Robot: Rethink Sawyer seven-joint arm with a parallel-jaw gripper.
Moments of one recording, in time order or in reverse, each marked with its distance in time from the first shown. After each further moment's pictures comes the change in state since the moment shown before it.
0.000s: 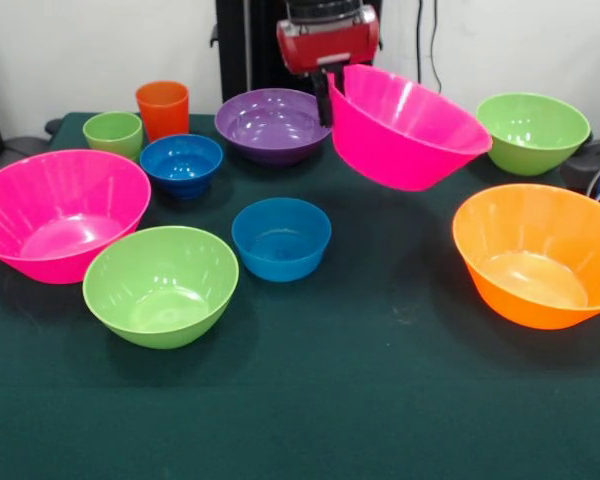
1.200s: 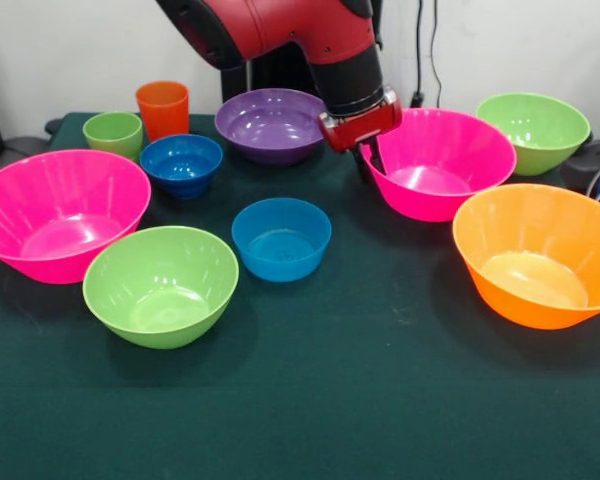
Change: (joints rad) arm 0.051 0.430 -0.096 -0.103 -0.214 -0.156 0.000
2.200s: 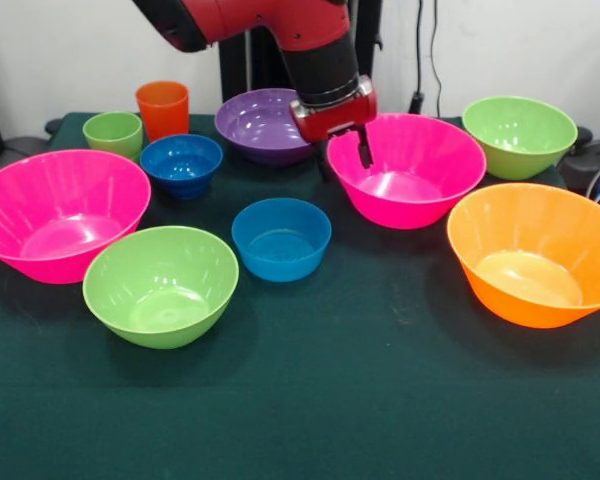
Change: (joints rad) arm -0.084 -0.054 0.078 -0.001 0.028 0.141 0.000
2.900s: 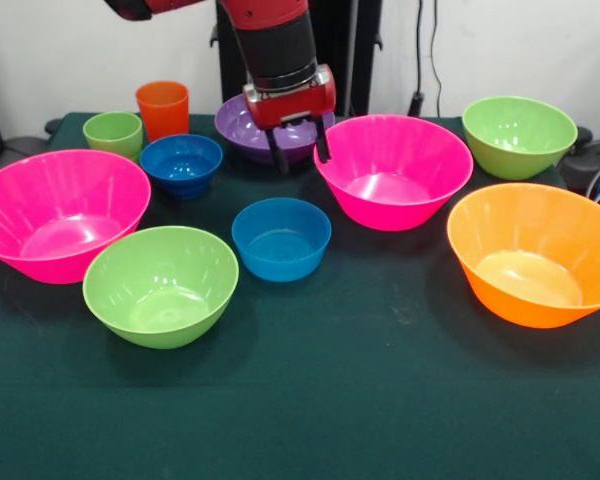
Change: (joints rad) arm -0.090 -0.086 0.037 0.001 0.019 0.080 0.000
